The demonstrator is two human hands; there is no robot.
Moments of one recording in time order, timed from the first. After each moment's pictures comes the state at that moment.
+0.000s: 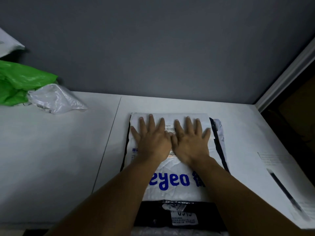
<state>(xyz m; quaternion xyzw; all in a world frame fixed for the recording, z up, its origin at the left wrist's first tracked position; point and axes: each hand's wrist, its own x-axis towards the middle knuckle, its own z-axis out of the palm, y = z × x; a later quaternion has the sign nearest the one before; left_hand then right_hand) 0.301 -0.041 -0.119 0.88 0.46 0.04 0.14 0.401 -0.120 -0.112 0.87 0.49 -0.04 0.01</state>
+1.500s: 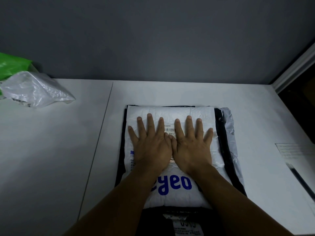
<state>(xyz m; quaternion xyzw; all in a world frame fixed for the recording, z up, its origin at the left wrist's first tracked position) 0.309 -0.038 -0.178 0.88 0.46 -0.04 0.08 0.408 -0.118 -0.178 0.88 0.48 -0.05 0.03</state>
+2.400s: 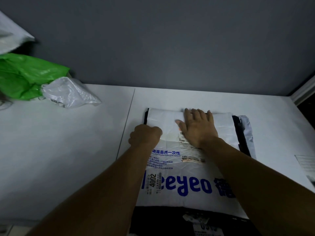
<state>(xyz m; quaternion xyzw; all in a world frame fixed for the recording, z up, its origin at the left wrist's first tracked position) 0.272 0.026 -0.134 0.56 0.69 0.08 0.45 0.441 -0.047 -0.156 0.84 0.55 -0.03 0.03</state>
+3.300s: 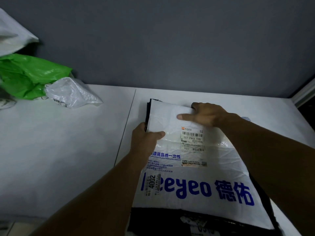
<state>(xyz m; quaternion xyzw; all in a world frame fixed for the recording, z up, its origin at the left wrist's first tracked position) 0.249 0.003 -0.133 0.51 0.54 0.28 0.60 0.484 -0.021 -0.098 0.81 0.54 -0.24 -0.01</state>
